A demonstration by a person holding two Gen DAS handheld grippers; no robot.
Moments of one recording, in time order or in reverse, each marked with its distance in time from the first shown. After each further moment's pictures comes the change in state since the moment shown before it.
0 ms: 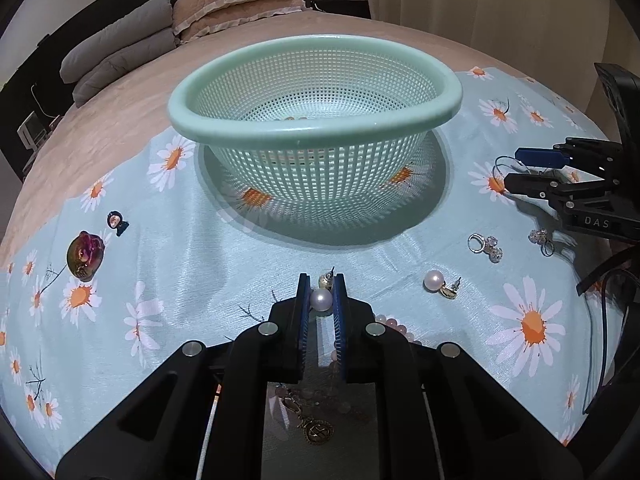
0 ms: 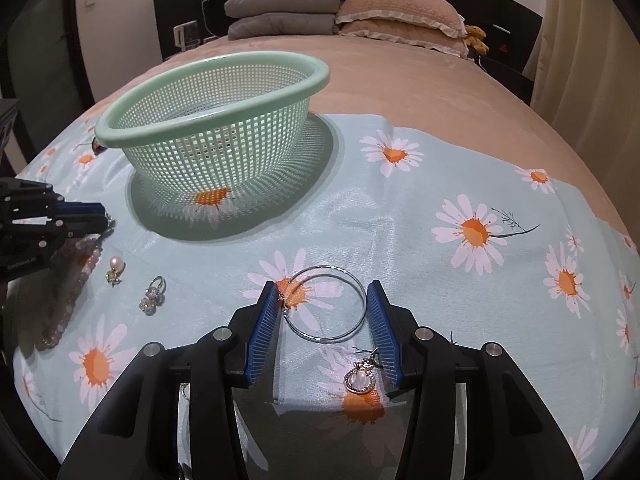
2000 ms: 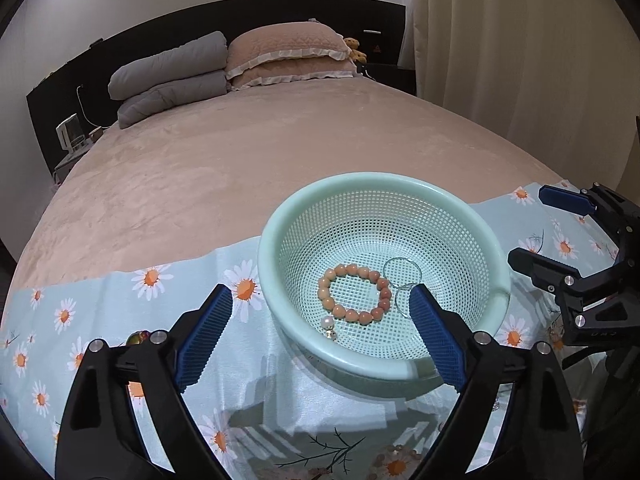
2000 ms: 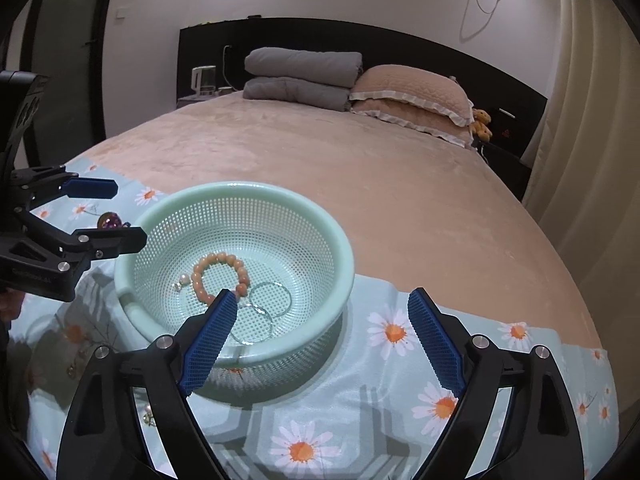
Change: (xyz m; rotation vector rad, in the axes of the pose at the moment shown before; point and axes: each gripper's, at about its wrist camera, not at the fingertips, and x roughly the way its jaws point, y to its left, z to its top) left arm -0.034 0.046 0.084 -0.142 -0.195 0.087; right arm -0.032 0.030 0.102 -0.119 -0.228 -0.054
